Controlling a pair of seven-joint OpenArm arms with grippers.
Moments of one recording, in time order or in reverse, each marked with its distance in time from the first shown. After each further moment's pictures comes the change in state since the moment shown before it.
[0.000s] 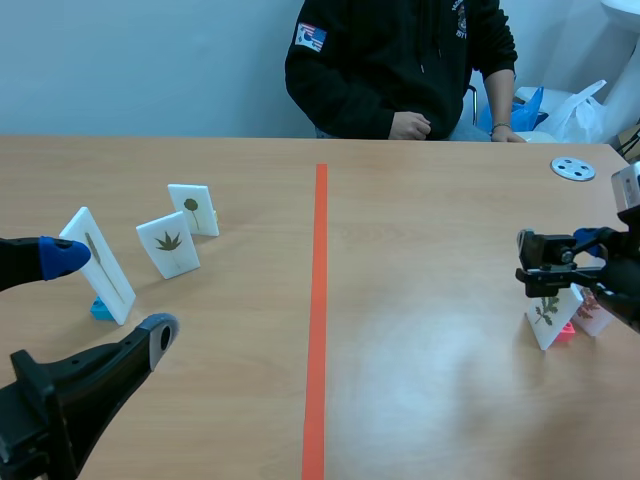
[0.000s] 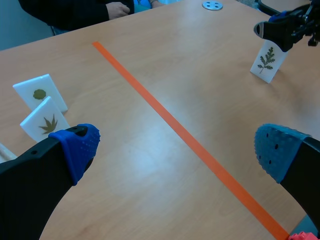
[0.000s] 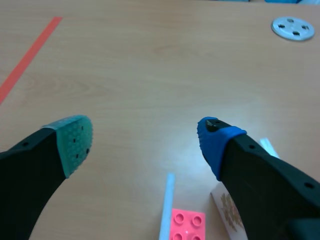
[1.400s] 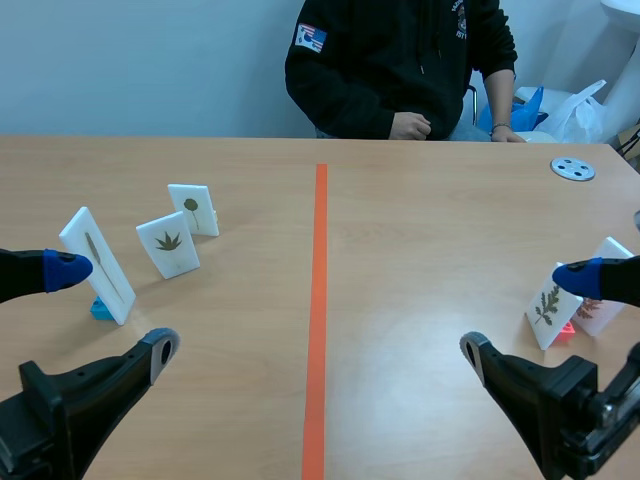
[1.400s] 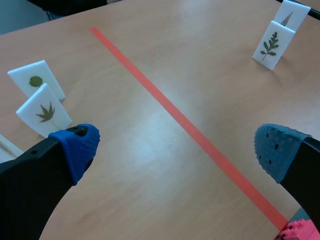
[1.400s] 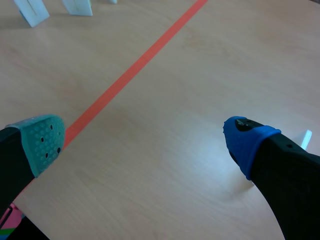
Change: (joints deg) left arm 0.0 0.0 0.0 0.0 0.0 0.0 3.3; right arm -38.0 0.2 8.8 44.9 -0.3 19.5 -10.8
